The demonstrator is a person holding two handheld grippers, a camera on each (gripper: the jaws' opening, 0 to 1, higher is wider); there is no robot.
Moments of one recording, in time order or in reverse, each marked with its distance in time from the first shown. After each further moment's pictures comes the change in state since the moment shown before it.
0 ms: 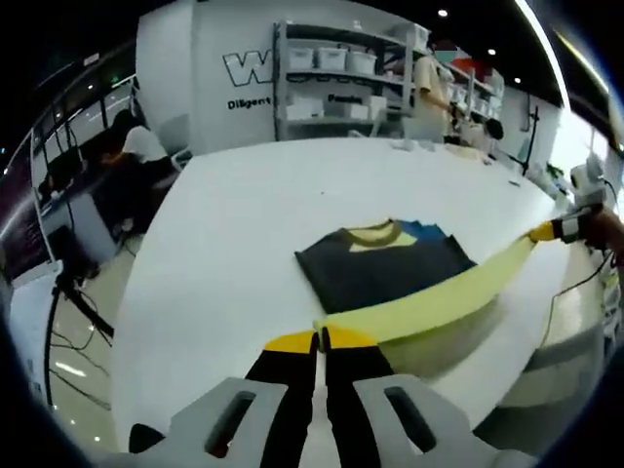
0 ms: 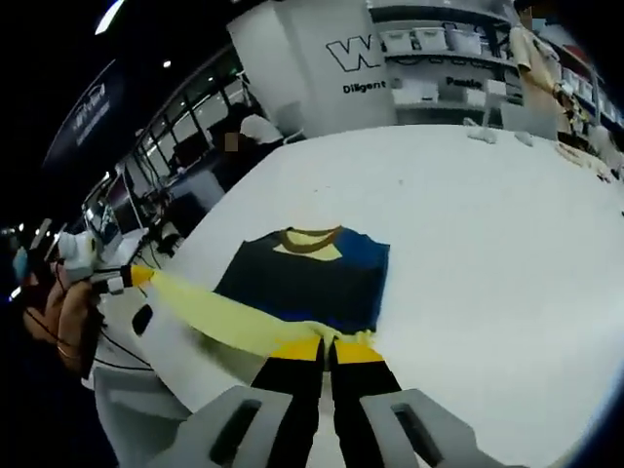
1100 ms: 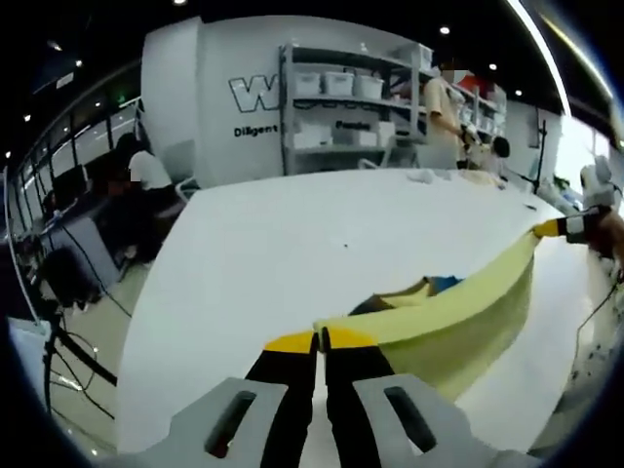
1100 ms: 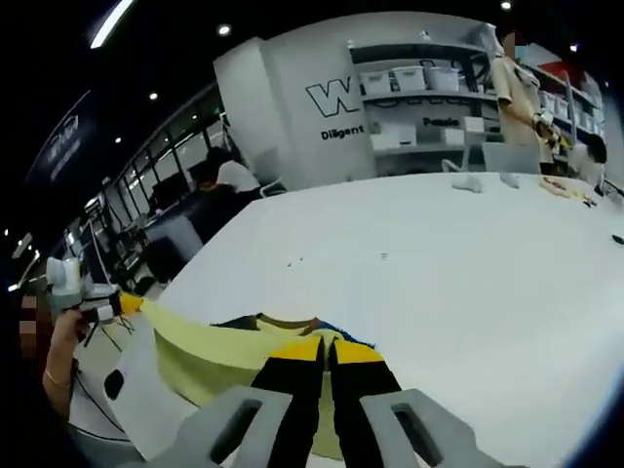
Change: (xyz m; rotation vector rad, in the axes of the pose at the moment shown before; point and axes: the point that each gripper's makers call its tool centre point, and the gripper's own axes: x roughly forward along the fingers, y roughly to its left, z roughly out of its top) left arm 0.080 0.030 0.085 0.020 -0.121 0.032; right arm 0.056 -0.019 0.111 -0.017 -0.212 -0.117
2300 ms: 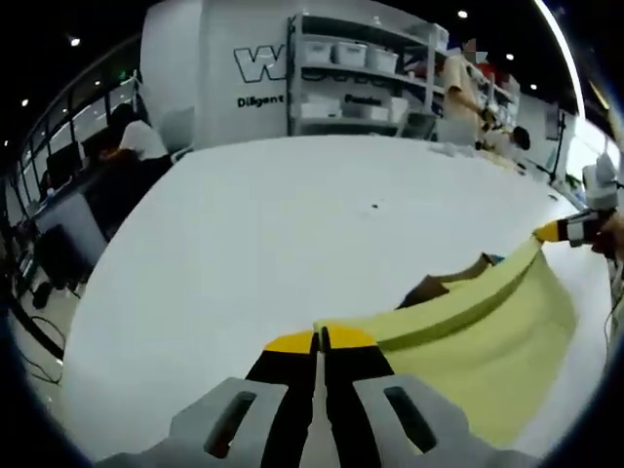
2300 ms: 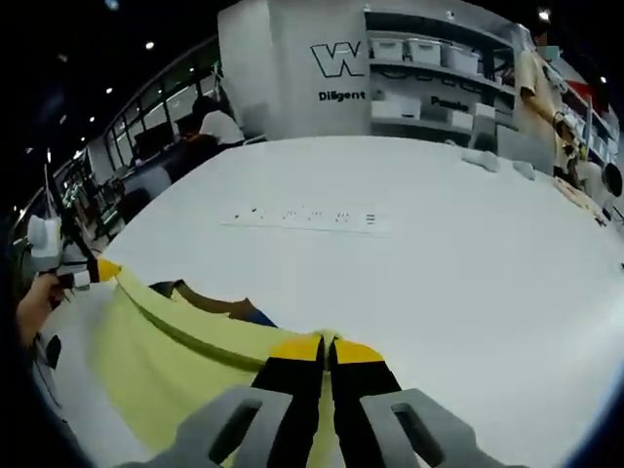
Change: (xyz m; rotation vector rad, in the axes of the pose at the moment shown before) left arm 0.132 0.018 -0.065 -0.041 0.108 0.013; right arm 0.140 -0.063 -0.051 -0.141 0.161 -0.084
